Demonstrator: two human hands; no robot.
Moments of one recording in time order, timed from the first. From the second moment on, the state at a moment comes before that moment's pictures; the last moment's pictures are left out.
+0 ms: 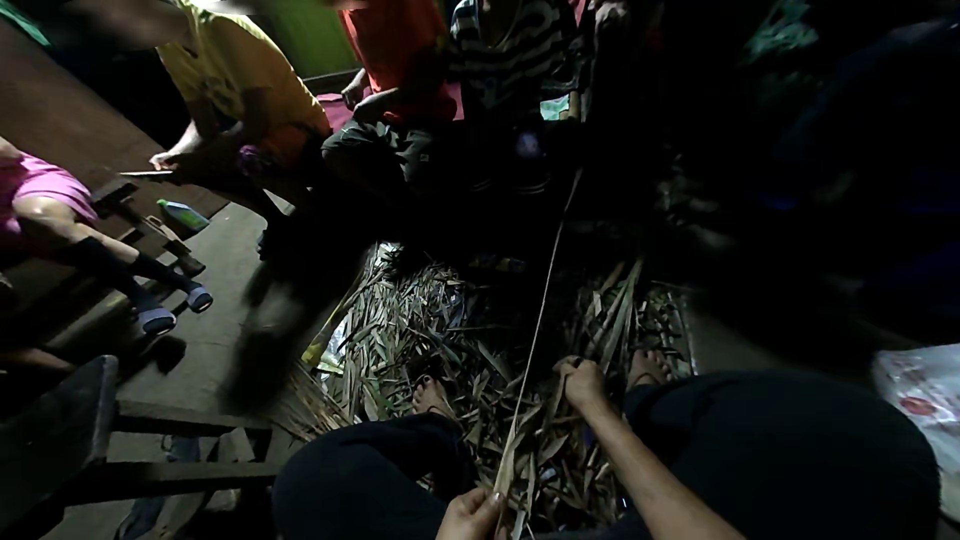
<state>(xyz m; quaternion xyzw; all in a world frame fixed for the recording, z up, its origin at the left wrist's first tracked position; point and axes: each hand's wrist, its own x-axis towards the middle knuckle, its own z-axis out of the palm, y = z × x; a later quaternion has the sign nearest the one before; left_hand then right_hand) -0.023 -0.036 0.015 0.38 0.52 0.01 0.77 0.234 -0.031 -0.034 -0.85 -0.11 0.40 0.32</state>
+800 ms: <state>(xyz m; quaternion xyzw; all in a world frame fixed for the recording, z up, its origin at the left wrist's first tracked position) 0.005 -0.015 0.007 0.35 0.55 0.06 0.76 0.152 -0.056 0.008 -0.75 -0.52 0.41 0.03</state>
